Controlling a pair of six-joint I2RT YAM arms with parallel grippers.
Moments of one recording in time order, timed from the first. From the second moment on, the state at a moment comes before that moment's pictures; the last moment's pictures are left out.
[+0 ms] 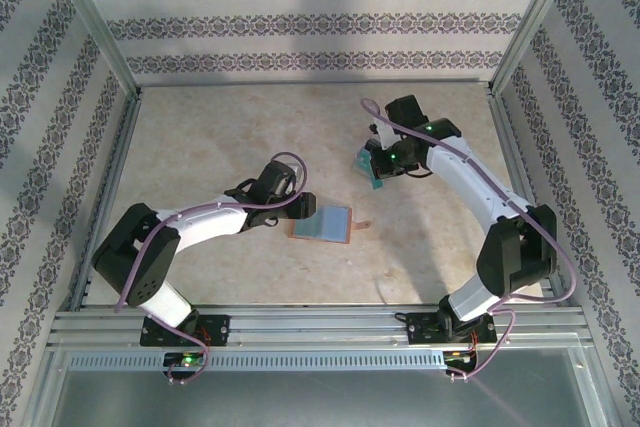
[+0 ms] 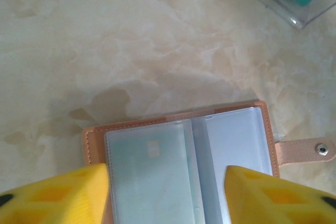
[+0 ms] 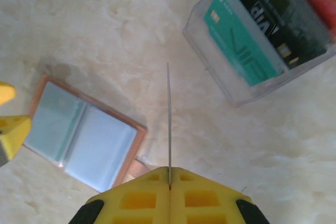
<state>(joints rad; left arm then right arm) -0.63 1.58 0.84 -0.11 0.09 -0.56 0.34 1.59 1.39 -0.94 -0.17 0.08</state>
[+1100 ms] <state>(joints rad) -0.61 1.48 0.82 -0.16 -0.04 -0.56 0.34 1.85 1.67 -1.05 0.00 -0.32</state>
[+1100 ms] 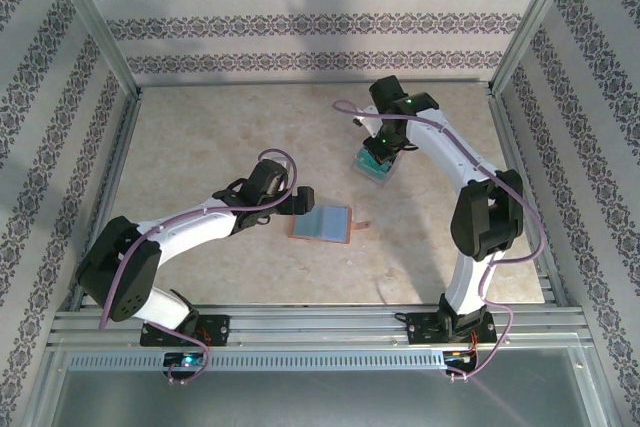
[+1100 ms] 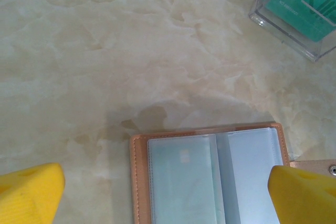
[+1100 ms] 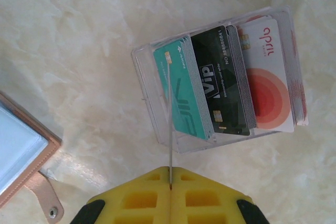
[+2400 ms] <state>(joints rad) -0.59 1.47 0.81 -0.17 -0.05 -0.55 0.34 2.04 1.76 -1.08 0.08 -0.46</state>
